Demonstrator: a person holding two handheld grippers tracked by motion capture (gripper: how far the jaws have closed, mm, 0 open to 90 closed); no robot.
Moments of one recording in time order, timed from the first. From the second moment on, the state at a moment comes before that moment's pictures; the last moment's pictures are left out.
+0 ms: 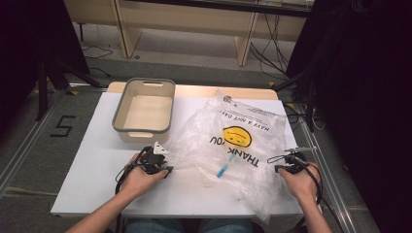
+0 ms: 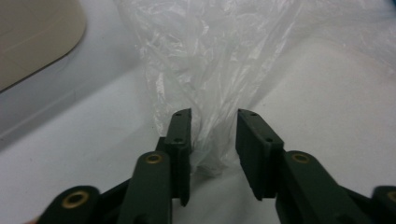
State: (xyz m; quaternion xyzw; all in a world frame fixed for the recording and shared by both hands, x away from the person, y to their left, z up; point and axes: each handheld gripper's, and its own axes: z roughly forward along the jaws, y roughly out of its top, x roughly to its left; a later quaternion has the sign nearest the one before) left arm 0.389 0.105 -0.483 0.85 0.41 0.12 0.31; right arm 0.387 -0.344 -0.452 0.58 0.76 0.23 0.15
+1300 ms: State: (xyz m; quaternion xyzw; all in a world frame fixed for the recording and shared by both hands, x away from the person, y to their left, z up) left arm 0.352 0.098 -0.459 0.82 0.39 0.15 0.38; right arm 0.385 -0.341 -0.423 0.48 0.75 0.37 0.28
